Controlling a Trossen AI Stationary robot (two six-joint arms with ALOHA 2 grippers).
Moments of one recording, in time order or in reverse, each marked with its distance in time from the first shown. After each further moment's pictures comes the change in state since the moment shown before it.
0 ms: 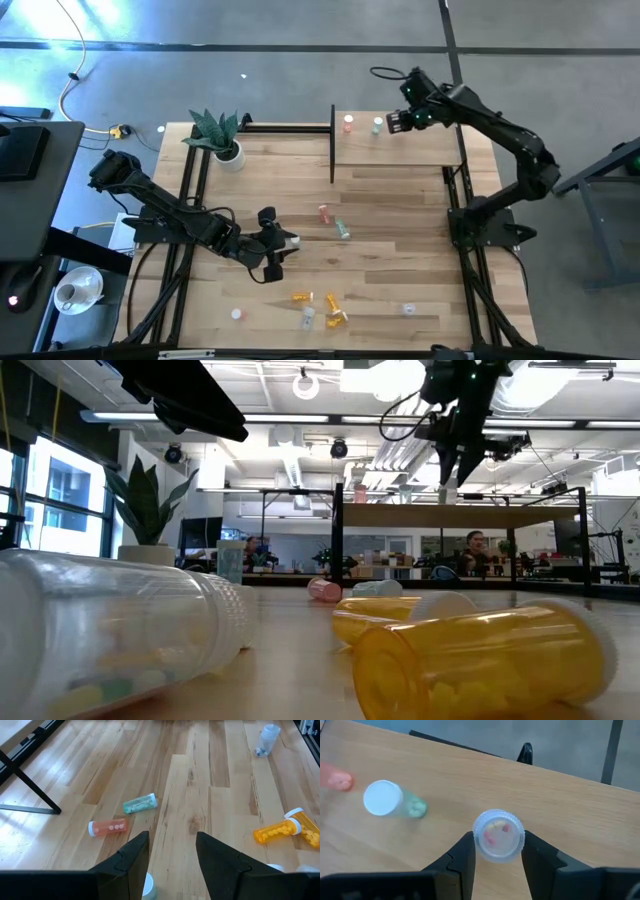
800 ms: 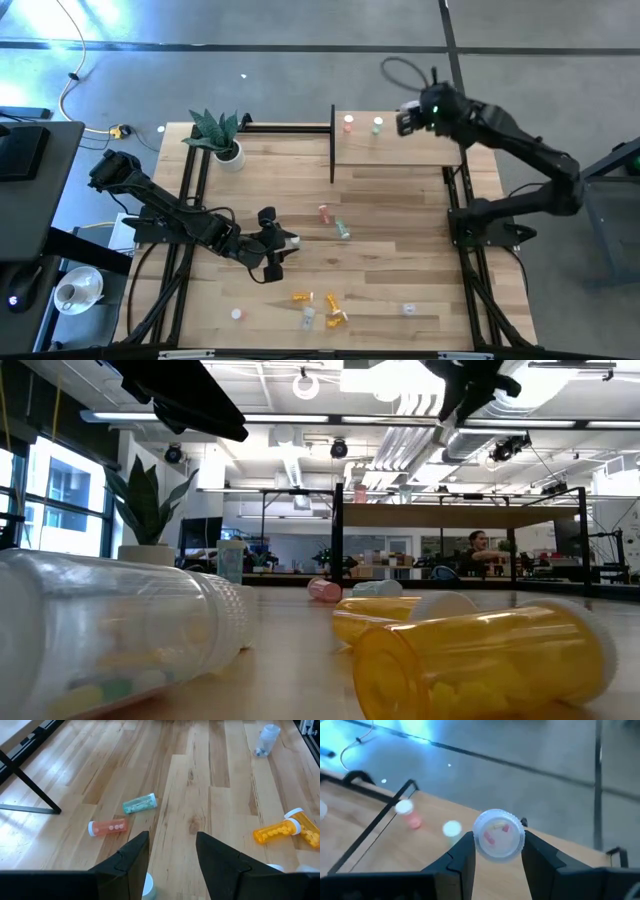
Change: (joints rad) left arm 0.000 0.000 0.000 0.000 0.000 -0.001; right arm 0.269 -0.258 -0.001 0.103 0.335 0.000
